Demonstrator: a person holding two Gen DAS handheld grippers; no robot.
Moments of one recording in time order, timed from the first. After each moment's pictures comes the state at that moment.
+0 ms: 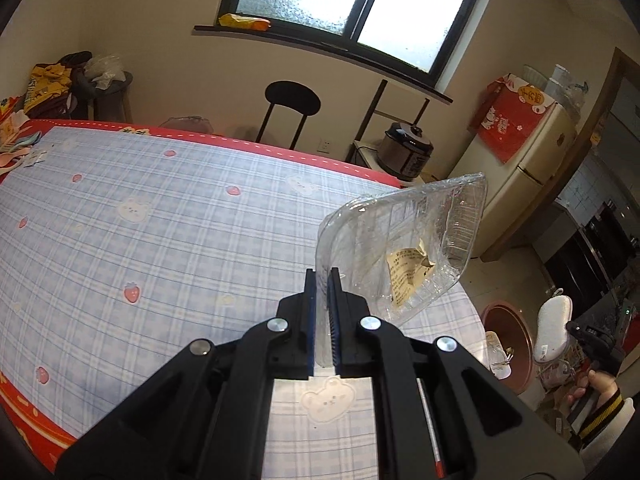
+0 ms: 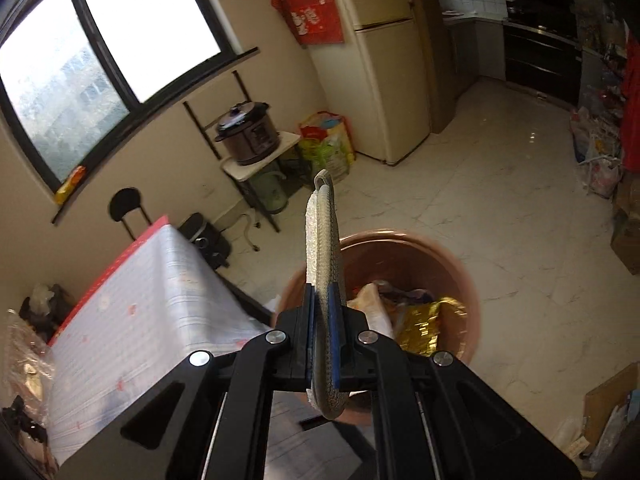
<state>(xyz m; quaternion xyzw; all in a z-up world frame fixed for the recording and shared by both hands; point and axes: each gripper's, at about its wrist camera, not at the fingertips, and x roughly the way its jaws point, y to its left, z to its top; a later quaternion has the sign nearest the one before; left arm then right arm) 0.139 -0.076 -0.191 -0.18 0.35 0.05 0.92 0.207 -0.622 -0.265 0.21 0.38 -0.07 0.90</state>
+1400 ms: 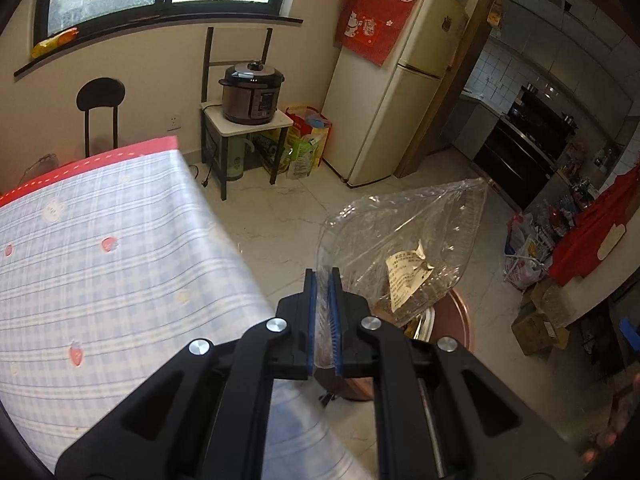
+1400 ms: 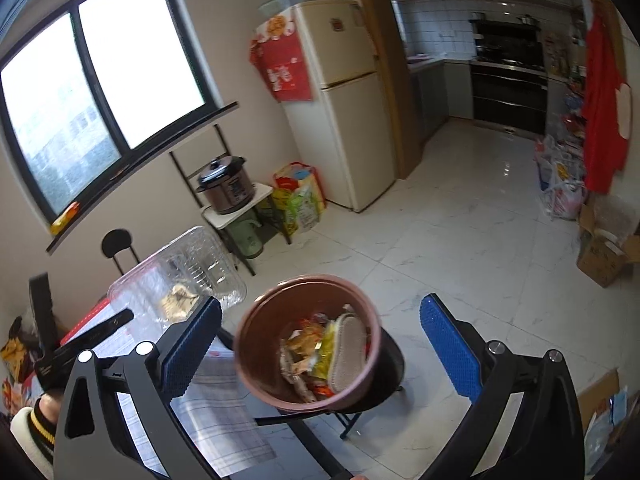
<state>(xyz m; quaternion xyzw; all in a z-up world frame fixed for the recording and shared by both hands) 0.306 -0.395 -0.238 -0.06 0.41 -0.15 0.90 0.099 -0.701 -0.192 0.20 0.30 -0.12 0.93</state>
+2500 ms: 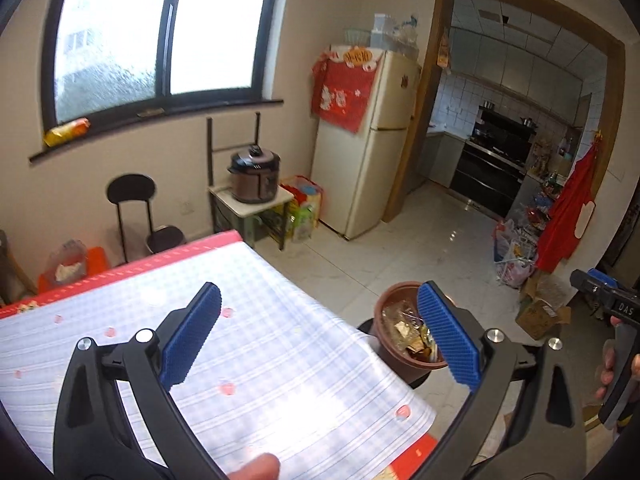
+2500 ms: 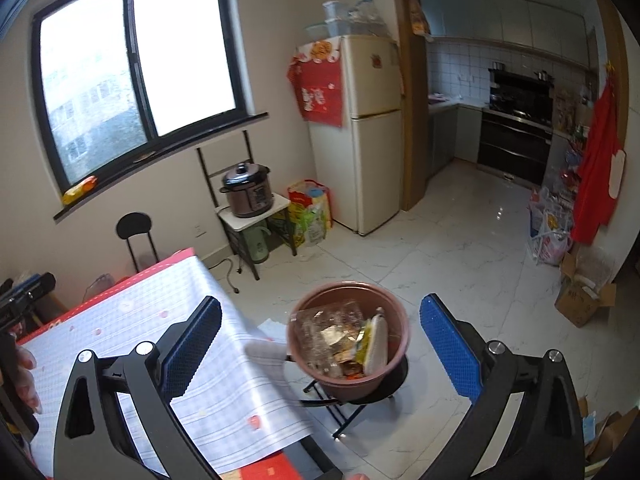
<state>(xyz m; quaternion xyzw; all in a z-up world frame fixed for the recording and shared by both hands) 0.179 -0.210 -0.070 0.00 0.29 -0.20 0.94 0.045 -0.543 -0.100 0.11 0.28 -0.12 0.95</state>
